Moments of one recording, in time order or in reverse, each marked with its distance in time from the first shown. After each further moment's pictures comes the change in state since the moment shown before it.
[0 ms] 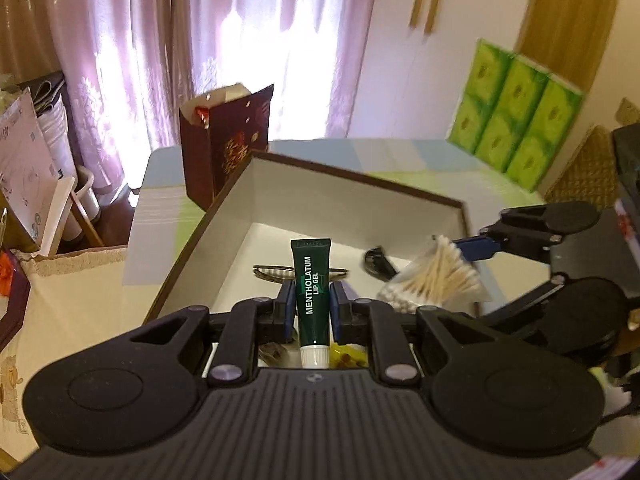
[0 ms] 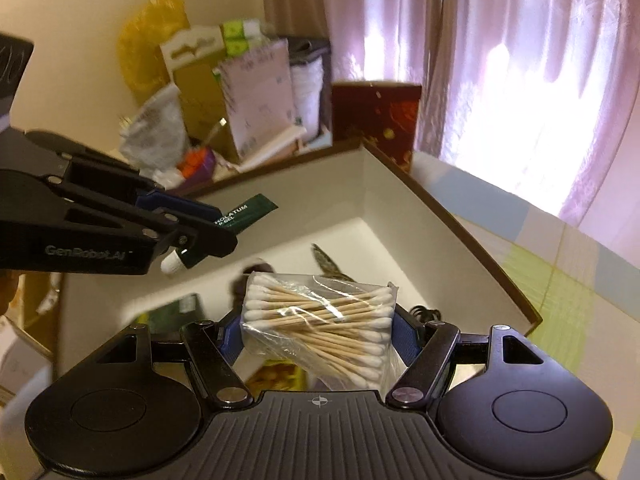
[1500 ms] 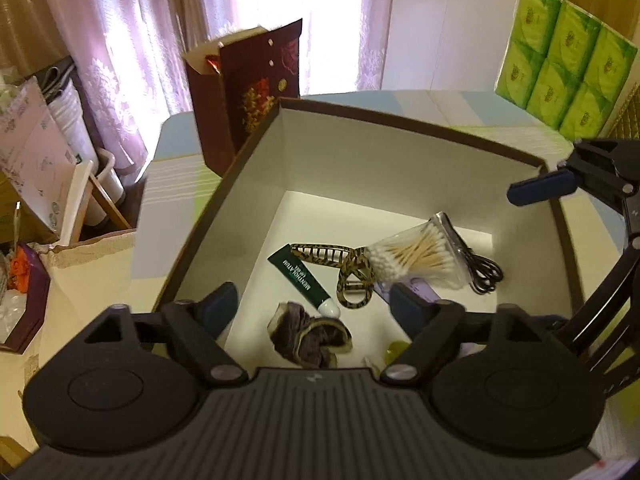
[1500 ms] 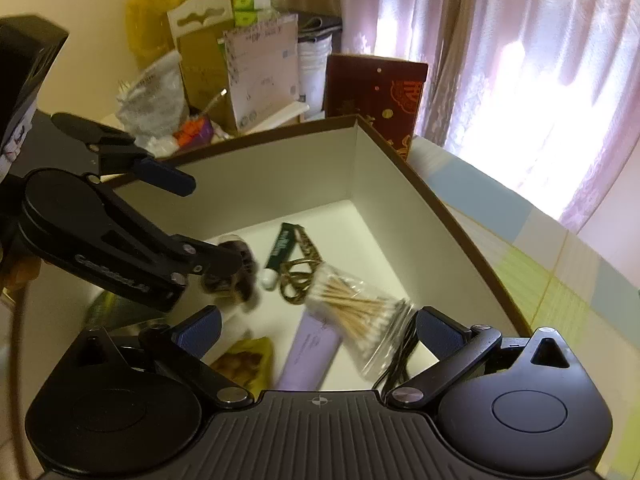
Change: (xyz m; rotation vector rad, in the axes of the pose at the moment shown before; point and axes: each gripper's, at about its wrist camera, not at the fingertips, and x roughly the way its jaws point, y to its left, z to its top) left arm 0.042 0.010 -0.008 0.025 0.079 0.094; right arm 0.009 -0.011 -0.002 -0.071 0.044 -0.001
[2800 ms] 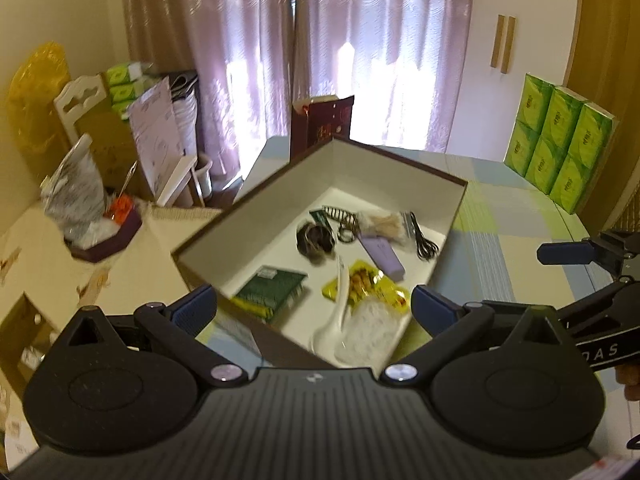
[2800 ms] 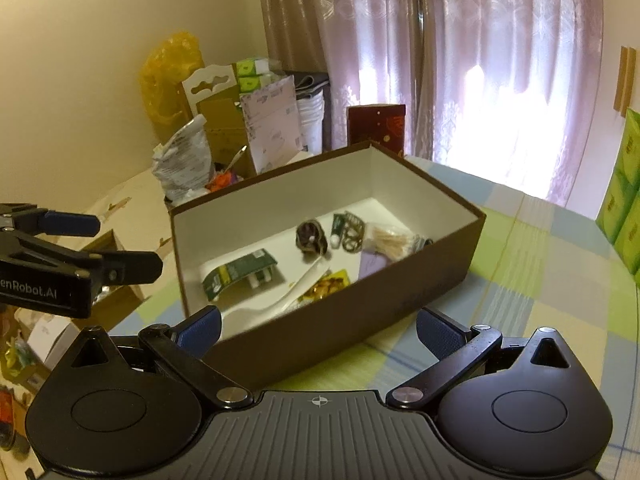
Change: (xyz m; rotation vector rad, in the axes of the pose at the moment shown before) left arm -0.215 -0.105 -0.127 -0.263 -0.176 0.248; right arm -0.163 0.076 -0.105 0.124 -0.168 0.020
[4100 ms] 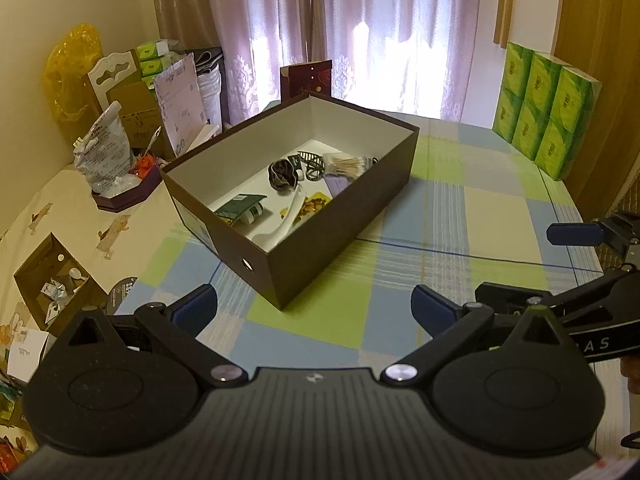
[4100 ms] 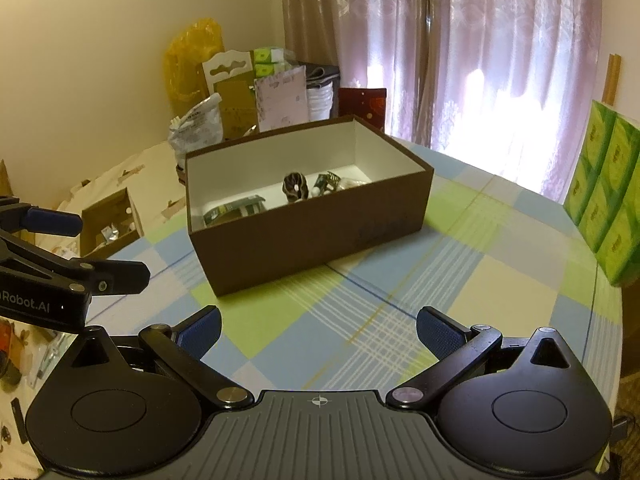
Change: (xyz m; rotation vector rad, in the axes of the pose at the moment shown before) left arm -0.072 -0.115 -0.070 -0.040 0.057 0.104; right arm -0.092 -0.043 -0.081 -0.086 0.014 0.016
